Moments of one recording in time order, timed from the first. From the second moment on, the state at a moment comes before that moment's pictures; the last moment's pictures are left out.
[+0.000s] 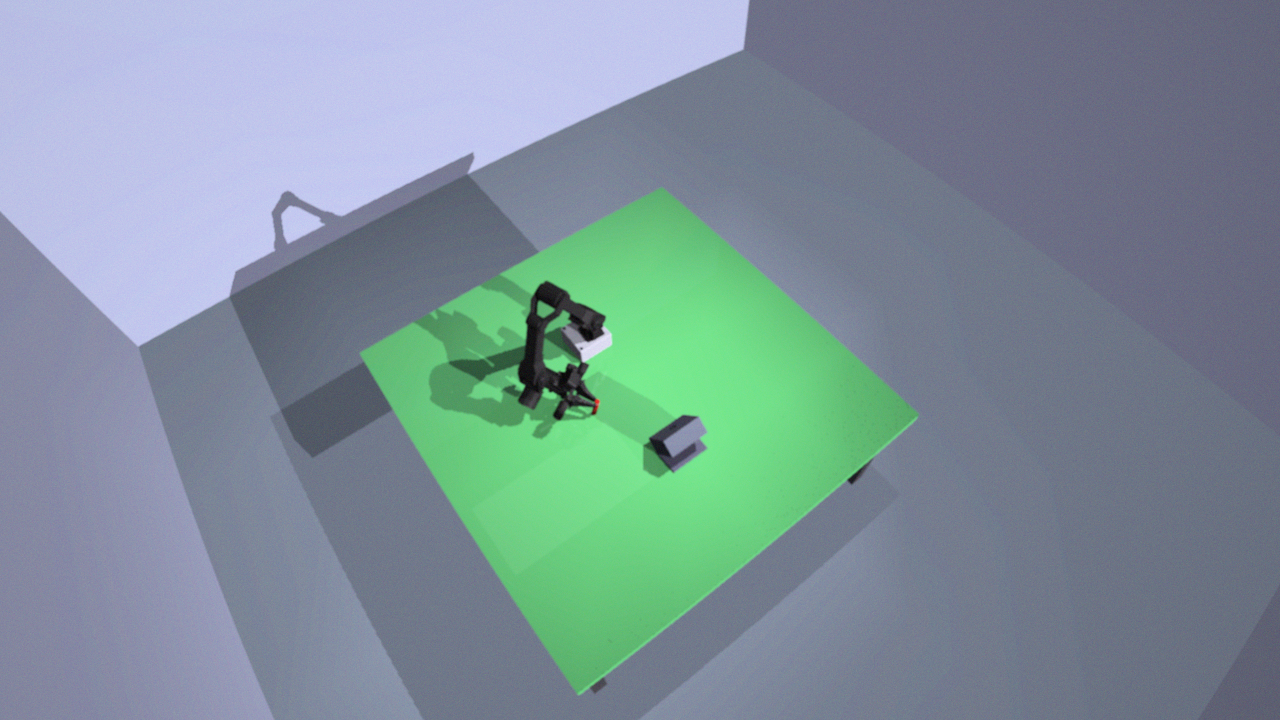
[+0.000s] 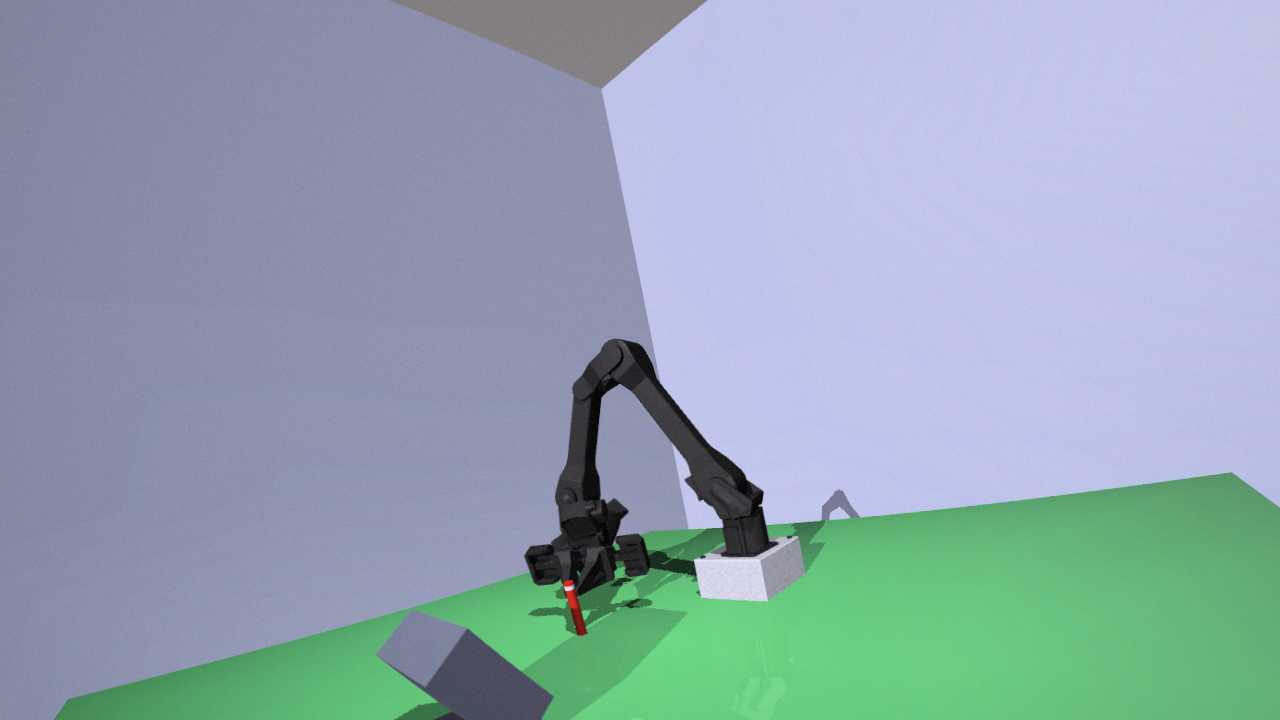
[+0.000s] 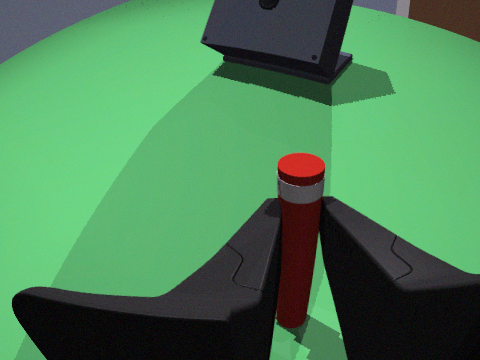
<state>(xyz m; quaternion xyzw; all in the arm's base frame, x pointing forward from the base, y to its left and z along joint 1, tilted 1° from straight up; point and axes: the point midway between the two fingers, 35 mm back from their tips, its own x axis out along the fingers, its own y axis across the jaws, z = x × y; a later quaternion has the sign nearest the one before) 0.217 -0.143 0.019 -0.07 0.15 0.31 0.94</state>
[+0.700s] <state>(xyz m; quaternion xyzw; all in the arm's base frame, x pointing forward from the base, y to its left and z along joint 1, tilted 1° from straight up) 0.215 -0.147 0.019 -0.08 0.15 0.30 0.94</state>
